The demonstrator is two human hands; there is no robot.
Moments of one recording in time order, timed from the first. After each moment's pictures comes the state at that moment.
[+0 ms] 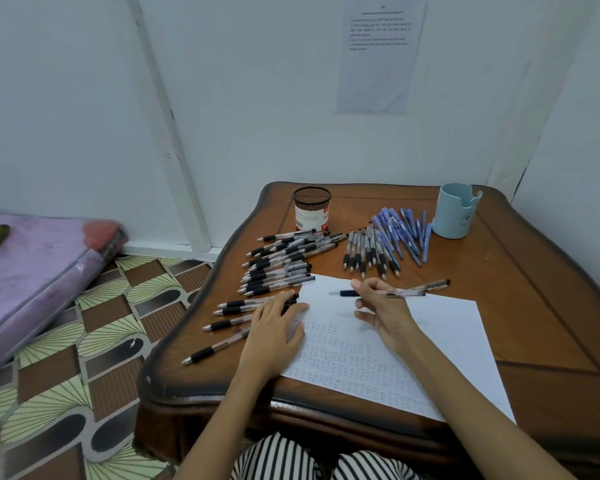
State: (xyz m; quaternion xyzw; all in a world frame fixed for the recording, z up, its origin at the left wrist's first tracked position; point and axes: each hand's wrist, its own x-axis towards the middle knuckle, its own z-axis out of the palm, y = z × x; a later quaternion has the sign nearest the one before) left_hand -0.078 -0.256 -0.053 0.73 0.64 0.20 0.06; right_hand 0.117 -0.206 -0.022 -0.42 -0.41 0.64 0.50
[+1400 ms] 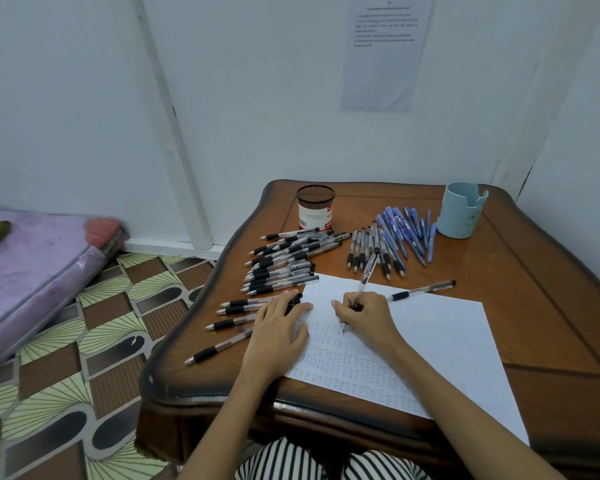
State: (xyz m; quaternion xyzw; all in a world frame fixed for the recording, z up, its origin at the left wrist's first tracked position) left_hand -0.078 -0.256 -0.054 0.73 0.64 0.21 0.05; right_hand 0.094 -0.196 -0.054 -0.46 -0.68 0.37 0.43
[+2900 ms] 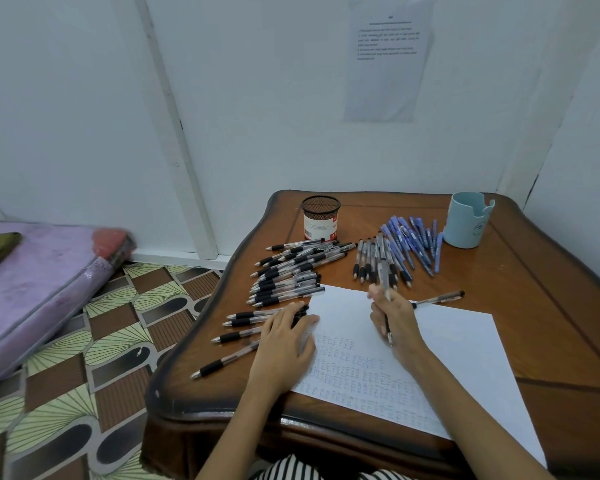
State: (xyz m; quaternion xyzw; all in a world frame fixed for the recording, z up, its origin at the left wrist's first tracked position) left_hand -0.077 -0.258 -0.049 0.73 0.65 0.20 0.07; right_hand 0.112 -0.191 -0.042 -0.41 -0.49 0.57 0.51
